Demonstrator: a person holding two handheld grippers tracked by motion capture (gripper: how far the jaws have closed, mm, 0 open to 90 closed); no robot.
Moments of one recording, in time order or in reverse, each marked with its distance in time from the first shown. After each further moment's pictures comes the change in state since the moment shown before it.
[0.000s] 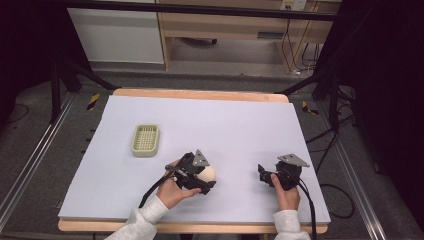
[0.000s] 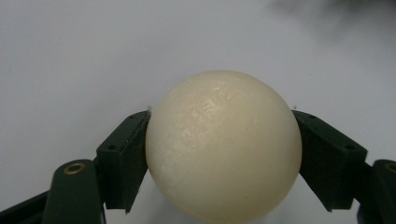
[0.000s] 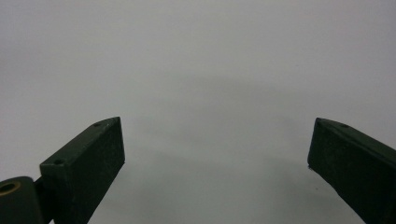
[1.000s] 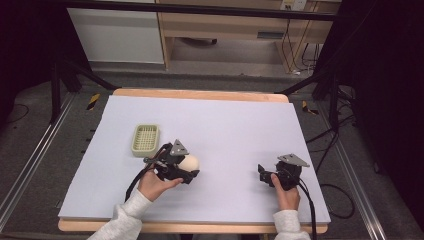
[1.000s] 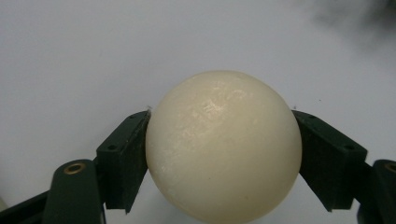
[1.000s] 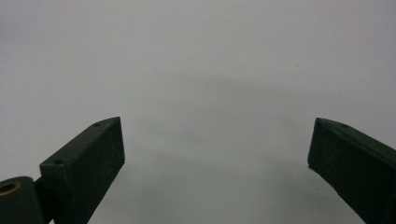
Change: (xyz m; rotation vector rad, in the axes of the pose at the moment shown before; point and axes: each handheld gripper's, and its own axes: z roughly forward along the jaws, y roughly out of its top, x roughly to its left) left arm 0.040 -0.014 -0.039 -0.044 0.062 -0.082; right arm 0.000 0.000 0.000 0.001 0.006 0.003
